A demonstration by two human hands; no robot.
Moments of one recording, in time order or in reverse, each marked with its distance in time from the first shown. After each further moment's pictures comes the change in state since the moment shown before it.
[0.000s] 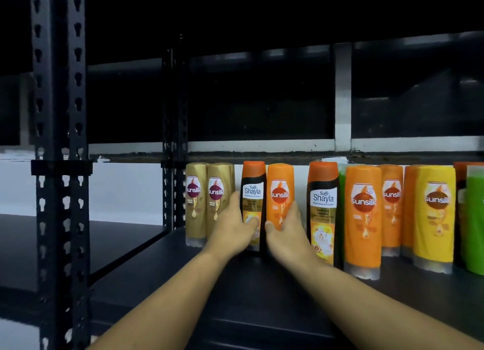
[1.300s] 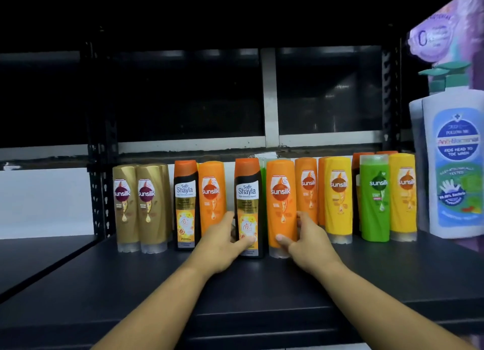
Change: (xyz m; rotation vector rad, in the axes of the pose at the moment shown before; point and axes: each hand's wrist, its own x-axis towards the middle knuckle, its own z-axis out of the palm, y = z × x) left_hand -0.027 0.041 0.089 0.100 -0.344 0.096; right_hand -0.035 0.067 -0.156 -0.252 0.107 0.117
